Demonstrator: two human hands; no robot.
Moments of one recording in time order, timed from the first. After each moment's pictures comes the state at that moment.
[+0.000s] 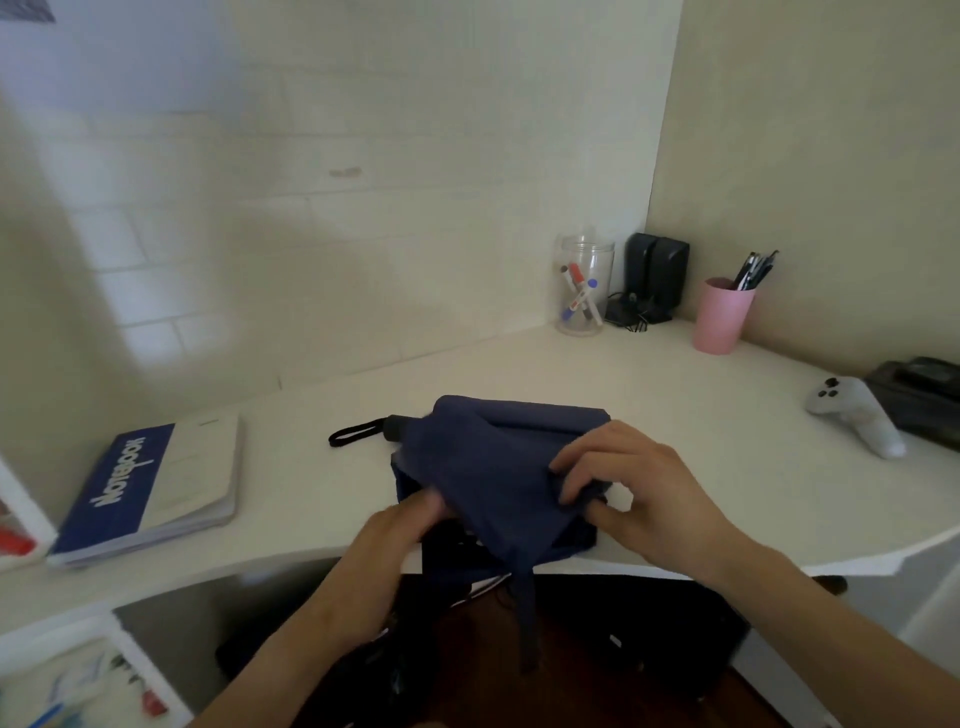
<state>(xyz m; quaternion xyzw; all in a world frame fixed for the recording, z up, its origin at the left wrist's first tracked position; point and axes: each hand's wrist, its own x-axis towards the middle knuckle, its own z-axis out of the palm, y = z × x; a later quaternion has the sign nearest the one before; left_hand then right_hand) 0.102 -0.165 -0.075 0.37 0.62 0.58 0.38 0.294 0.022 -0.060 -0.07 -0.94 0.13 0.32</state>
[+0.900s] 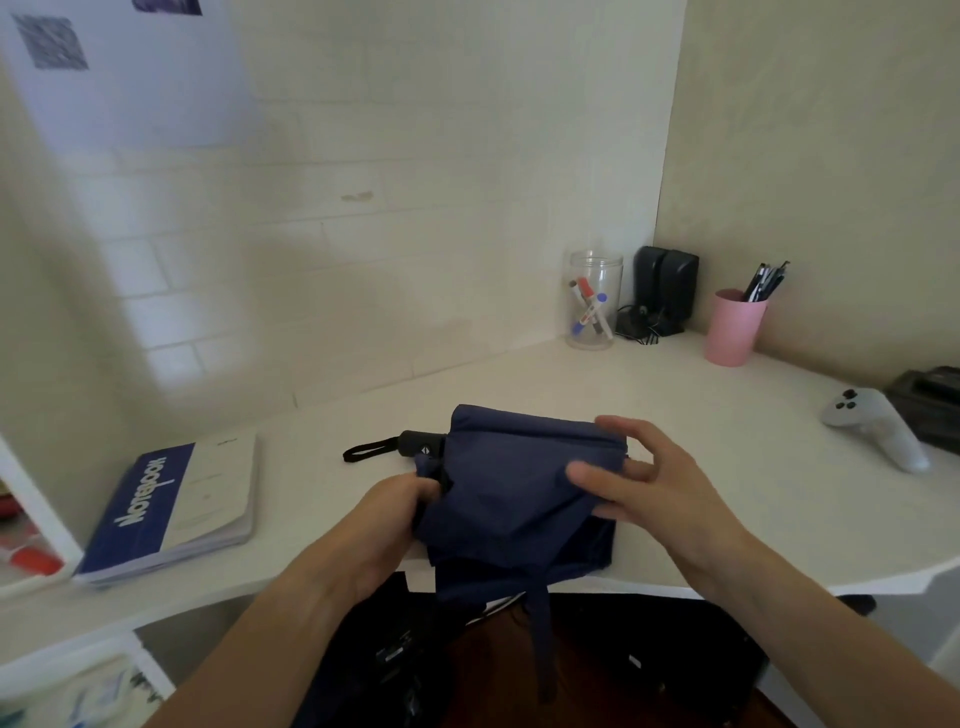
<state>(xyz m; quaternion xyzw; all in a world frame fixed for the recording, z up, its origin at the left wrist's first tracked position) 0.066 -0.131 -0.062 0.22 0.67 0.57 0.41 0.283 0.004 -0.048 -0.30 -0.63 0.63 0.33</state>
